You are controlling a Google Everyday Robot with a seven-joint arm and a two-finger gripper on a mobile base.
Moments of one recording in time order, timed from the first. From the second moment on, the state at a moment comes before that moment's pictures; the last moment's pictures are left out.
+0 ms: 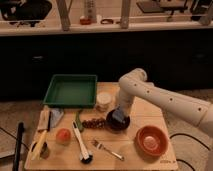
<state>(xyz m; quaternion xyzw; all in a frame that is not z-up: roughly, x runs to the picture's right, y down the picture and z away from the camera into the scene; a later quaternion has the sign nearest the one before) 0.072 0.119 0.808 -0.24 -0.21 -0.40 0.86</state>
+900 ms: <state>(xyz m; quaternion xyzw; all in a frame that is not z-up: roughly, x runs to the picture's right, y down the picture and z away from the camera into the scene) 0.056 0.175 0.769 -0.25 -0.25 -0.44 0.82</state>
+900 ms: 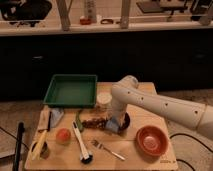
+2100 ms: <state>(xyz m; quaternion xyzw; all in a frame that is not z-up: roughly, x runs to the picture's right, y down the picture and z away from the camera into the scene) 0.049 0.122 0.804 -0.25 -0.23 -0.45 0.83</state>
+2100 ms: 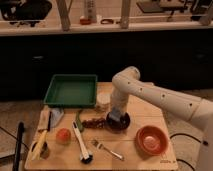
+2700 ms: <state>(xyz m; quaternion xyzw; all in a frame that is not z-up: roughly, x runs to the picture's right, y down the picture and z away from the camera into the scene) 0.039 0.163 0.776 -0.26 -0.27 -0.49 0.79</state>
